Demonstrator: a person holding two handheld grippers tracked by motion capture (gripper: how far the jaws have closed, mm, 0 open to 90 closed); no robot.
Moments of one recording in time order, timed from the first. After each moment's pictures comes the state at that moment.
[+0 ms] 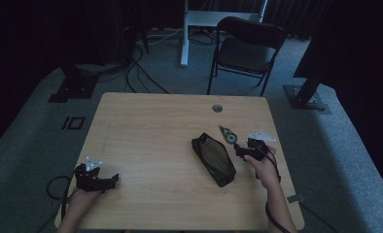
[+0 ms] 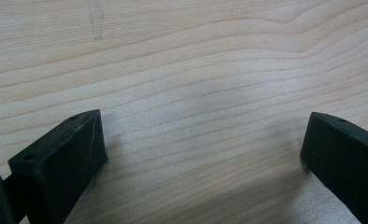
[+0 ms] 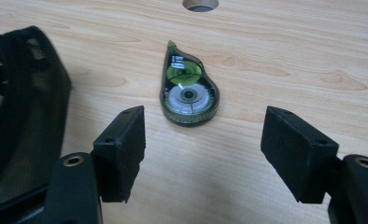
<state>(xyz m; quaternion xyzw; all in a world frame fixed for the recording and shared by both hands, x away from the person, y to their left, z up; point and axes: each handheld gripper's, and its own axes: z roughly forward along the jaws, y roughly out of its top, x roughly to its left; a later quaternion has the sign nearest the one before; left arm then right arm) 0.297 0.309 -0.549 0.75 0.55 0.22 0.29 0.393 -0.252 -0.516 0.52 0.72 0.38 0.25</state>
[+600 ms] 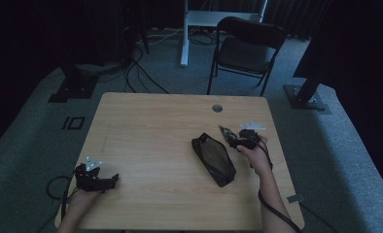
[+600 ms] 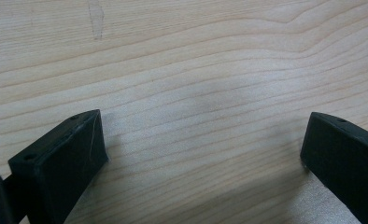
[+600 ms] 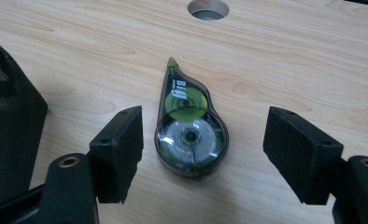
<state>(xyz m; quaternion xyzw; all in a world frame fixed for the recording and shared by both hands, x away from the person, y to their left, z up) 0.297 0.309 -0.549 0.75 0.55 0.22 0.29 0.438 -0.233 -0.520 0.50 0.75 0.36 0.25</state>
